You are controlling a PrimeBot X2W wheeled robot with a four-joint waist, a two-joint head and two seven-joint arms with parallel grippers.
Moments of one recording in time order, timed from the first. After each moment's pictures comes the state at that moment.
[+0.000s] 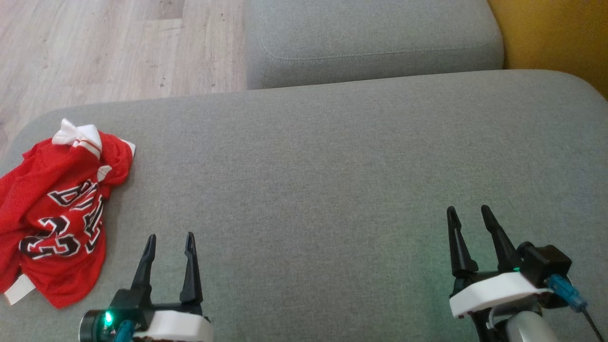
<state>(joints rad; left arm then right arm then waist) 0.02 0.08 -0.16 0.28 -0.19 0.03 -0.25 -0.01 -0.04 0.07 0.29 0.23 0.13 -0.21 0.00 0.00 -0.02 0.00</state>
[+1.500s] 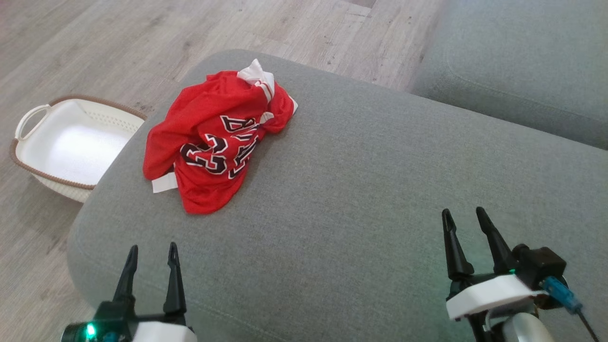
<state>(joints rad) 0.07 0.11 -0.13 0.25 -0.17 0.05 -0.25 -0.01 -0.04 0.09 0.30 0.22 0.13 -0.22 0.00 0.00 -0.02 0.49</state>
